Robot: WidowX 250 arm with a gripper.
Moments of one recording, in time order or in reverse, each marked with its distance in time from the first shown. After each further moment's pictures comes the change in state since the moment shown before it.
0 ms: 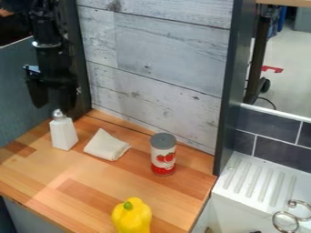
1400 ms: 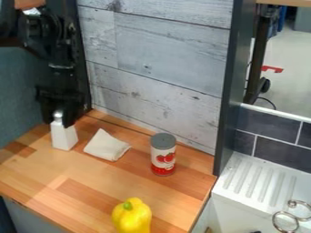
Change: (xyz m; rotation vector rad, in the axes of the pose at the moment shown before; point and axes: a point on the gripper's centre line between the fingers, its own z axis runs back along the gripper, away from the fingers) arm 0.031 0.016 -0.051 0.000 0.189 0.091
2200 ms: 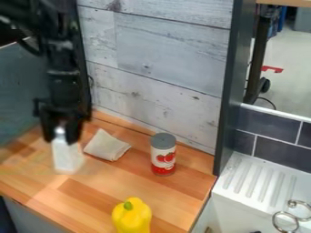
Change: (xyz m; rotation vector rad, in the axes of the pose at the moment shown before) arm -0.084 -0.063 0.003 -0.109 0.121 -0.037
